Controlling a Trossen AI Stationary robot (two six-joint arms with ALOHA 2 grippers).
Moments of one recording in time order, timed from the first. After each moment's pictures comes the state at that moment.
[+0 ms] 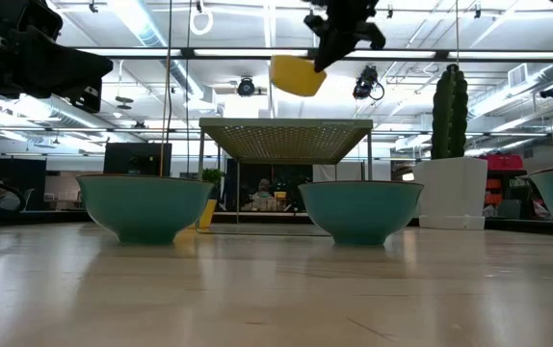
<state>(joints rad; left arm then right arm) -0.08 0.01 0.01 0.06 0.00 -0.01 -0.45 1.79 2.02 -1.17 -0.04 -1.18</state>
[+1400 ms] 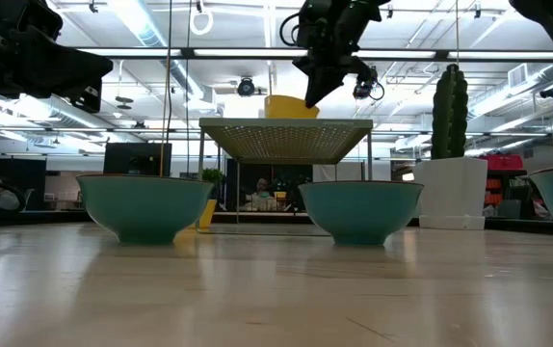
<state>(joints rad) -0.08 0.01 0.01 0.06 0.00 -0.01 -0.50 1.92 2.02 -1.16 -0.12 -1.14</state>
